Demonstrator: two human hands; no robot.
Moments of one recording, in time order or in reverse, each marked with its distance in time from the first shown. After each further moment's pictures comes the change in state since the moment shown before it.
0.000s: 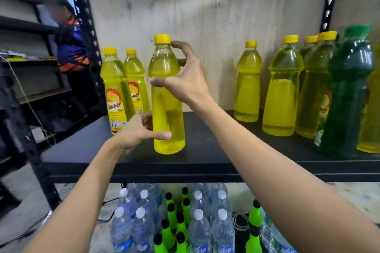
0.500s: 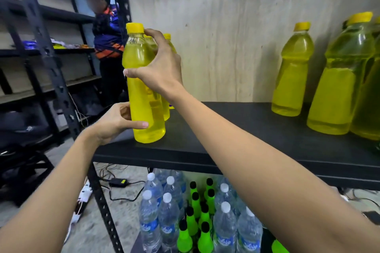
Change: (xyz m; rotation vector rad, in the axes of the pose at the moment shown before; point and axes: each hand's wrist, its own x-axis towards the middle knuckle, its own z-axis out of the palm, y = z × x) left_hand -0.063 -0.020 -0.117 -0.033 0.084 -0.021; right_hand -0.008 -0.036 0.128 0.106 -0.098 -0.060
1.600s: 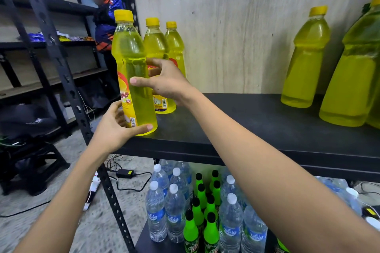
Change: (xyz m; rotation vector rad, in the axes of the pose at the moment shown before) left_hand -0.050 -0.008 0.026 0.368 0.569 -0.122; right_hand -0.017 0.031 0.010 0.227 -0.460 0.297
